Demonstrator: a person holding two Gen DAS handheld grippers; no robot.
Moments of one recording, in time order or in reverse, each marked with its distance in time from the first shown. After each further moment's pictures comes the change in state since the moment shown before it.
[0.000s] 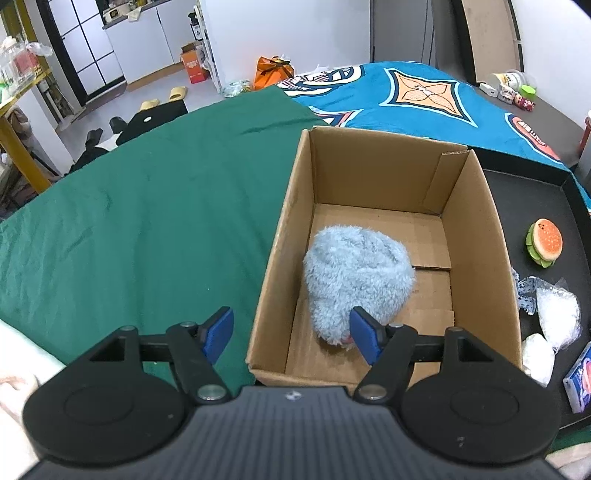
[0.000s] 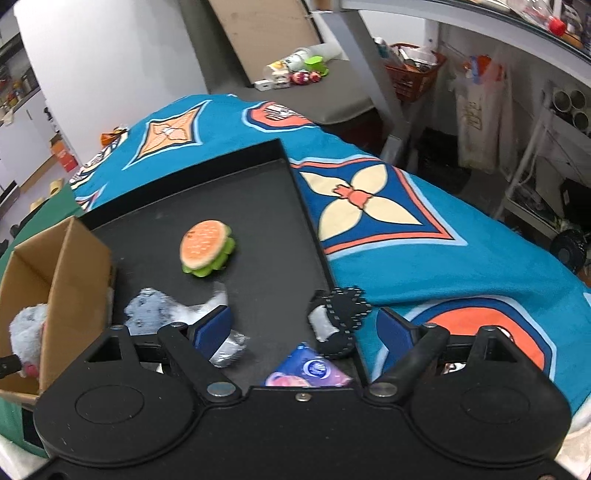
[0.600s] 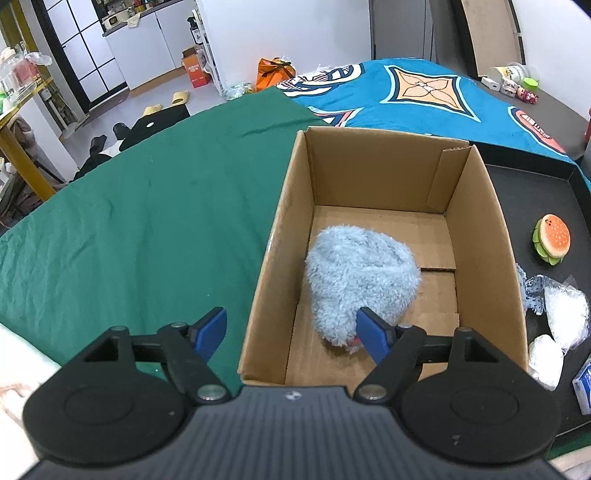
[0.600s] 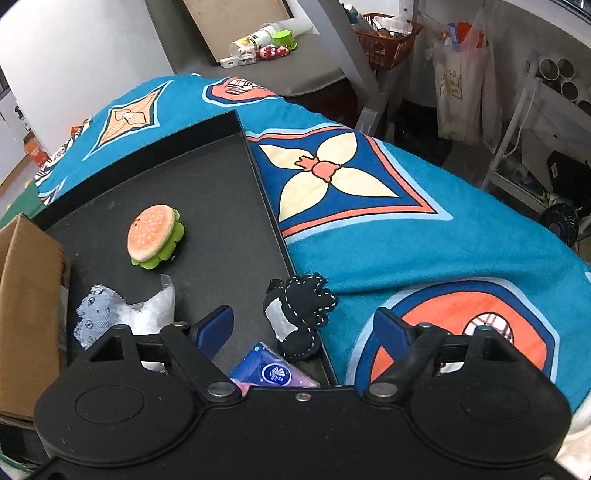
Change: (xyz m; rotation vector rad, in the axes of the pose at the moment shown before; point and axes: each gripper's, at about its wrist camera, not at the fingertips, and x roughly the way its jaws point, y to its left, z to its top) left arm 0.004 -0.007 0.002 0.021 -0.002 0.026; right arm 0.037 -0.026 -0.004 0.052 0.061 -0.067
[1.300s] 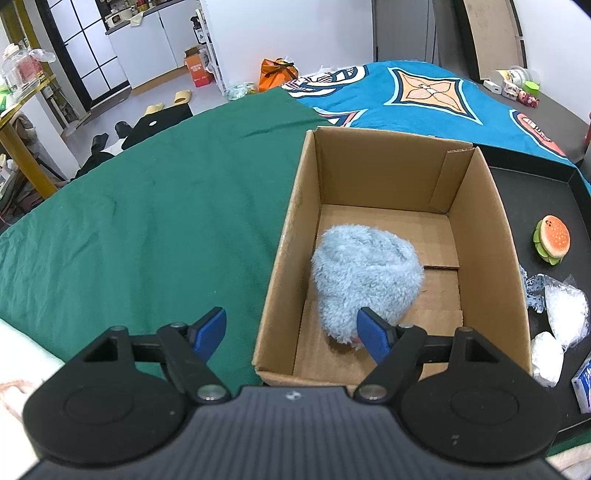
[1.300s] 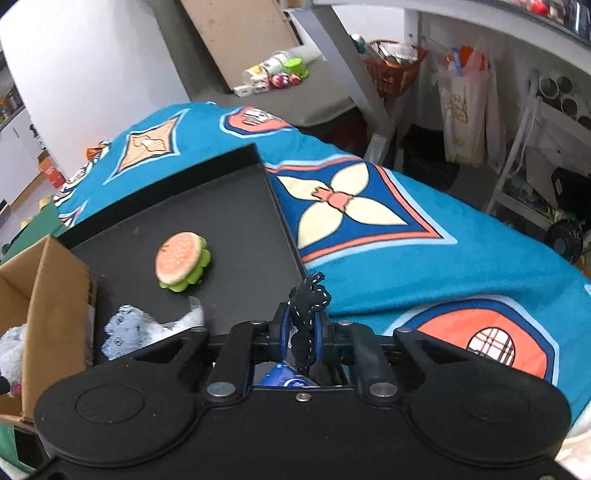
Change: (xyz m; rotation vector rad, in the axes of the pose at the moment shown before) left arm -0.003 0.006 -0.002 -0.011 -0.003 -0.001; right arm -0.019 0.004 0.003 0.012 -0.074 0.039
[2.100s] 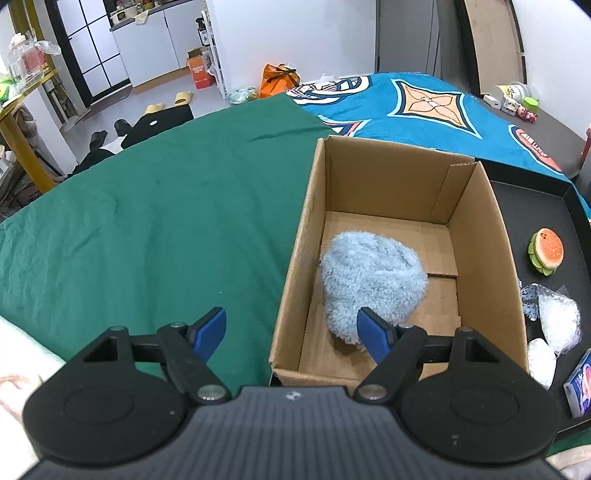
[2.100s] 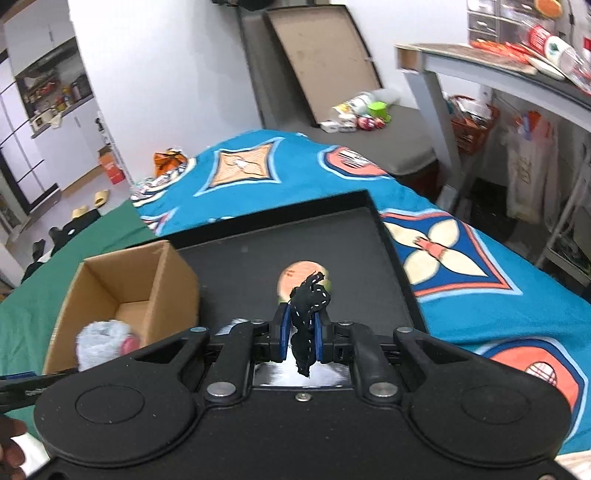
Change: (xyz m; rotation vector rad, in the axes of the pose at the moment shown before) left arm -0.006 0.014 -0.003 -0.037 -0.024 -0.034; right arm -0.052 0.077 0.002 -0.128 -0.103 0.140
